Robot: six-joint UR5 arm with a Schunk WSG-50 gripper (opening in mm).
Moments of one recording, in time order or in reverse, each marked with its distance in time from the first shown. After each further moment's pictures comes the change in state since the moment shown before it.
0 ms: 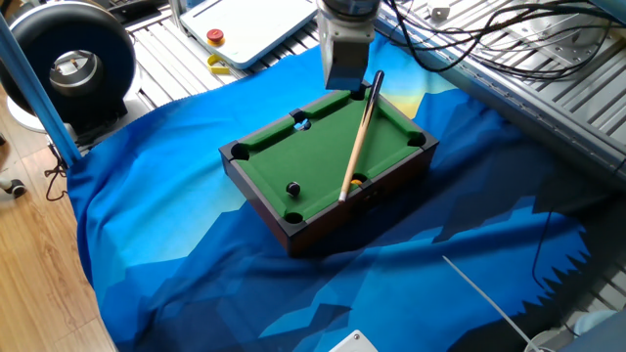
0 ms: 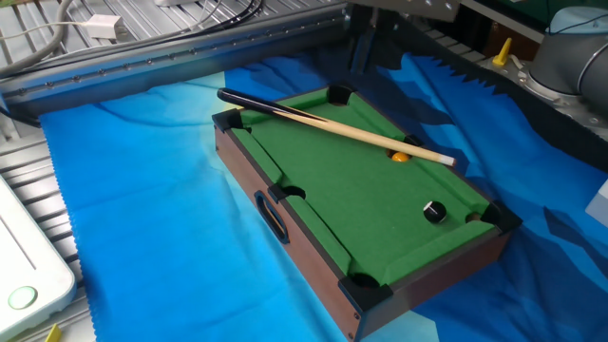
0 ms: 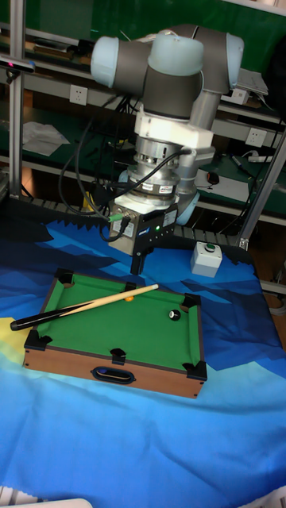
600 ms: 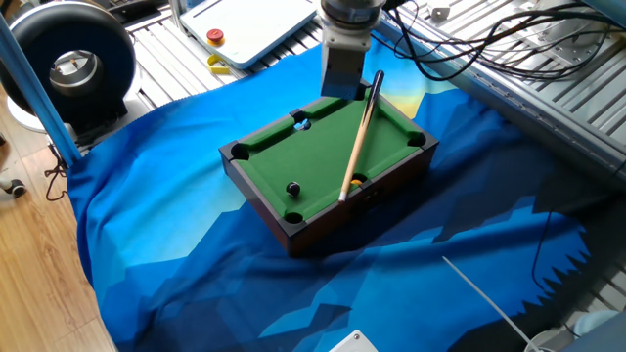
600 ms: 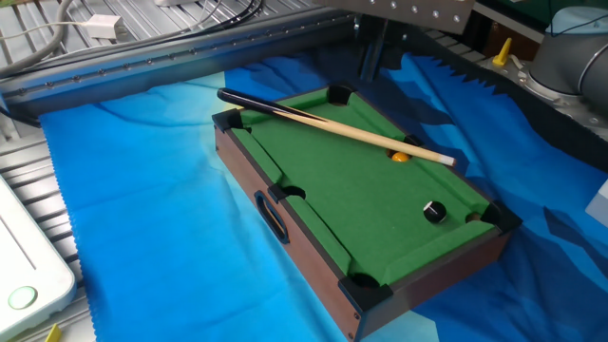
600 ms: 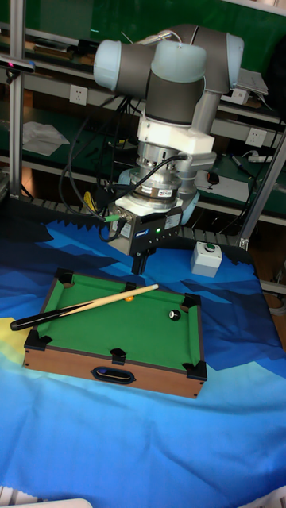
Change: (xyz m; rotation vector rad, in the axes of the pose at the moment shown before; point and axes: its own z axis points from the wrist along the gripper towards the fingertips) arm 0.002 0.012 0.006 -0.029 0.011 0.107
